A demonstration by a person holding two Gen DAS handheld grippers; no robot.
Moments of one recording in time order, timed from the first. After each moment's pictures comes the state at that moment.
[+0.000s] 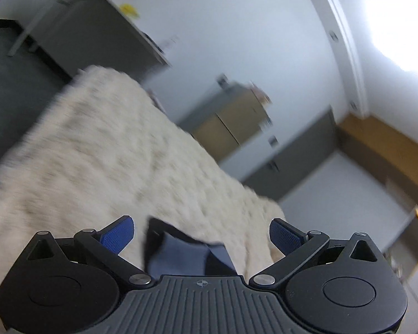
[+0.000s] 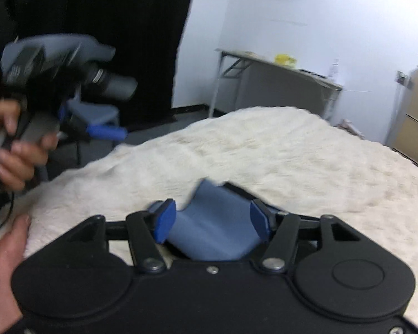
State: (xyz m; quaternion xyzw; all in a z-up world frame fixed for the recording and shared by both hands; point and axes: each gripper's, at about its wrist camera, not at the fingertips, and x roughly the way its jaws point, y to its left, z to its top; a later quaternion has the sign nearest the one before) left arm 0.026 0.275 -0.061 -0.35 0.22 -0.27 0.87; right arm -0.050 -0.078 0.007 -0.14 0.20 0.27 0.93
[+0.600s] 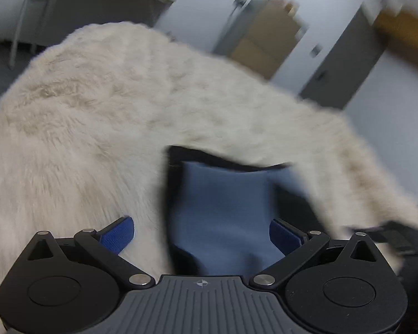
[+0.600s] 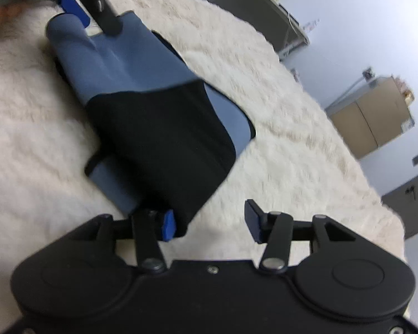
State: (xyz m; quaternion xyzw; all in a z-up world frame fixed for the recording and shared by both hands) left arm 0.104 0.159 -0.139 -0.14 0.36 -0.16 0.91; right arm -0.039 -0.098 -0.070 -0.40 0.31 0.10 0.85
